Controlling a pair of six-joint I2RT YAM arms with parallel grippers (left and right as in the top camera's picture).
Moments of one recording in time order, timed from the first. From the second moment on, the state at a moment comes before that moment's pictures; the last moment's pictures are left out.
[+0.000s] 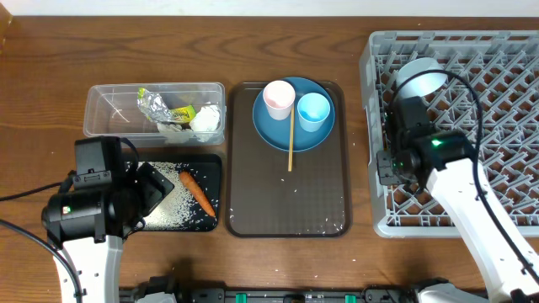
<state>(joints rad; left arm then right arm) 0.16 1.00 1.07 -1.33 -0.03 -0.69 0.27 1.39 1.09 -1.06 0.19 0.19</state>
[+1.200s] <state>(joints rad) 0.16 1.00 1.07 -1.33 -0.03 -0.69 0.59 1.48 1.23 -0.79 -0.12 0.66</state>
